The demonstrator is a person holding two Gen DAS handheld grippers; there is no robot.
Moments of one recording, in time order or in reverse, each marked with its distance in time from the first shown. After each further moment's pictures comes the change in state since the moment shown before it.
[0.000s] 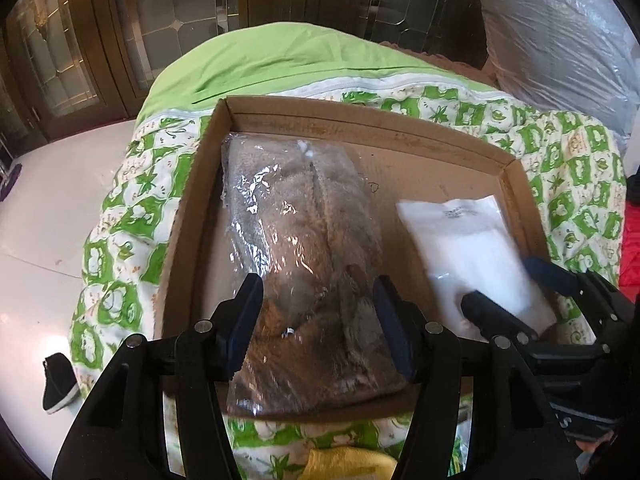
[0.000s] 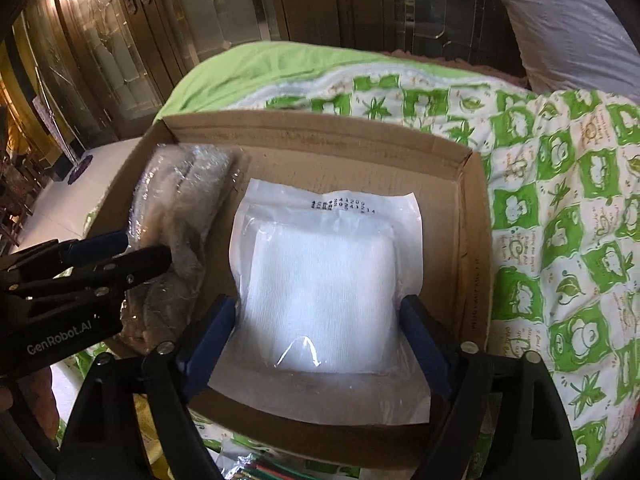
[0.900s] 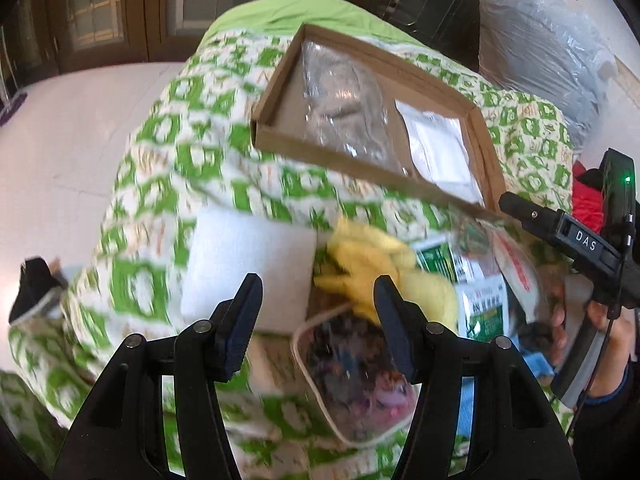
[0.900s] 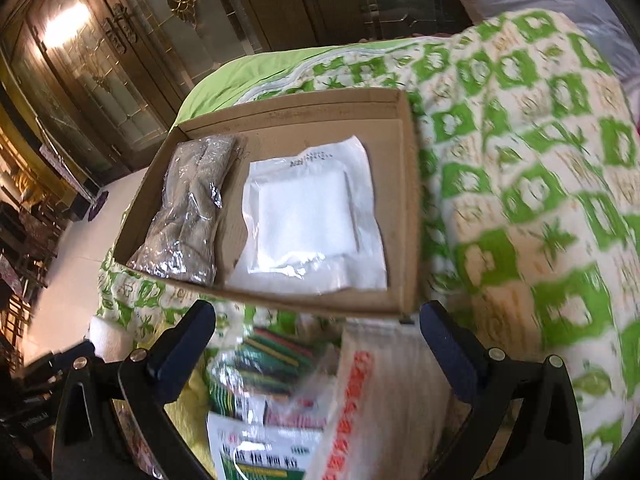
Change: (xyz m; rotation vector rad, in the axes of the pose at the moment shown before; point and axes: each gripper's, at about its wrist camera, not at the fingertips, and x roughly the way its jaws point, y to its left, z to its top) left arm -0.083 0.033 -0.146 -0.157 0.052 -0.105; right arm -0.057 -0.026 -0.072 0.181 -0.007 0.085
